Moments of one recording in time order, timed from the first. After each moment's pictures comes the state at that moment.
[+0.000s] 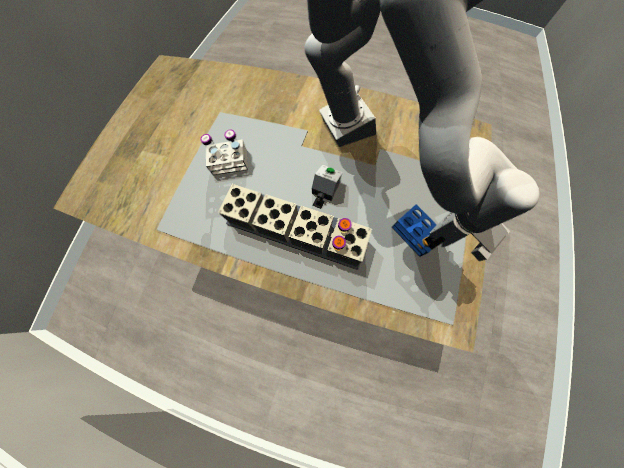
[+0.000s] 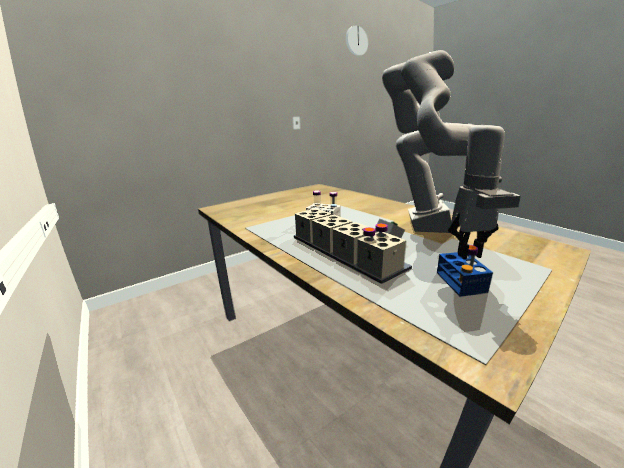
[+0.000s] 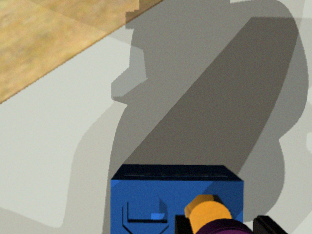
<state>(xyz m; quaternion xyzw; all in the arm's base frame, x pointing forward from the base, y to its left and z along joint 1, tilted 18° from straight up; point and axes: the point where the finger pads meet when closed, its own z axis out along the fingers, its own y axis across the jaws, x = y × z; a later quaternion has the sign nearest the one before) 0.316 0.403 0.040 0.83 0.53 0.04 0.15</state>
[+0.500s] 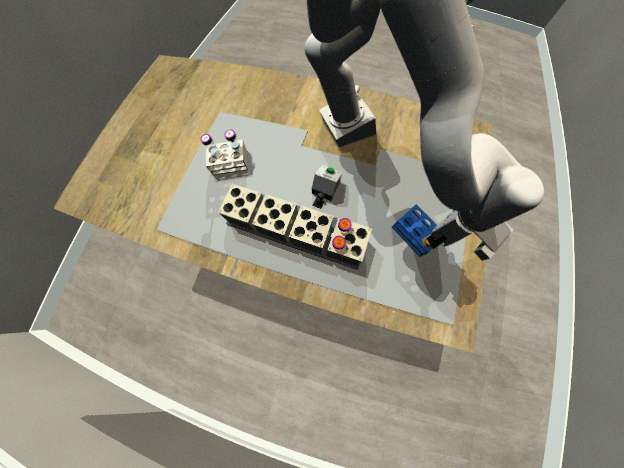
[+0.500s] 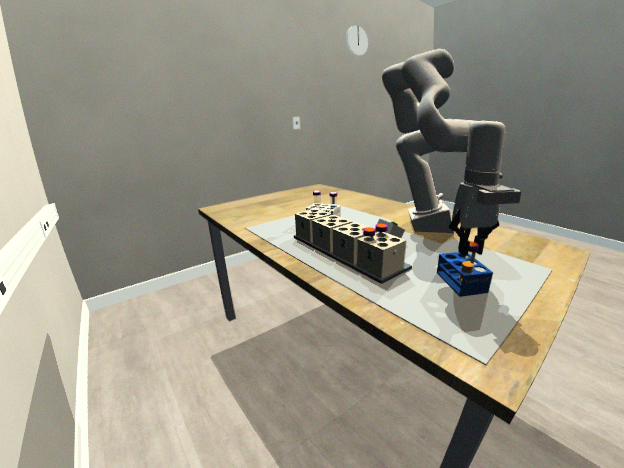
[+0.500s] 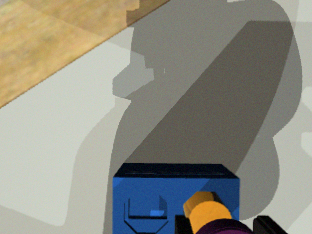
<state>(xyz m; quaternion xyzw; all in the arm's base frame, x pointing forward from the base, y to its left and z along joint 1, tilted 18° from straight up) 0.314 0.405 0.048 0.83 0.53 0.04 0.15</state>
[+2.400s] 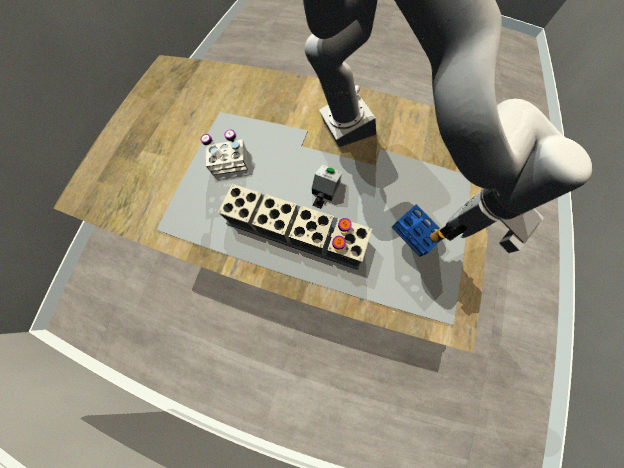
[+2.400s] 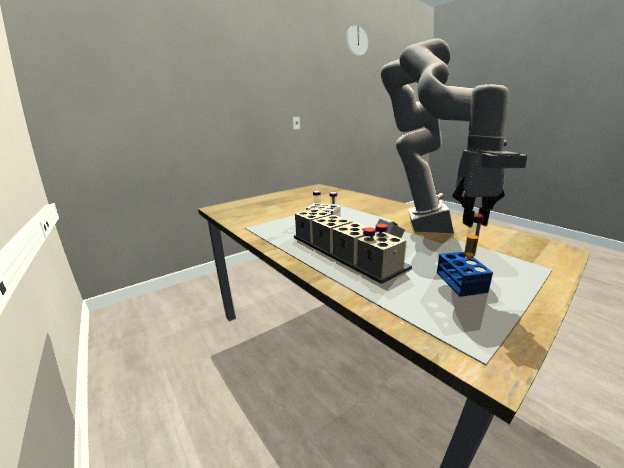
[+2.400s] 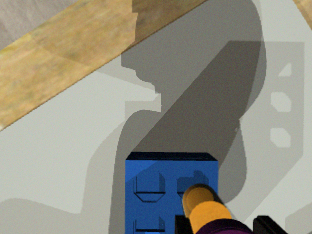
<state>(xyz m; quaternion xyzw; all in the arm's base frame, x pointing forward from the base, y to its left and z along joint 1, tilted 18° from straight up) 0.297 0.419 0.118 0.83 0.53 0.04 0.15</state>
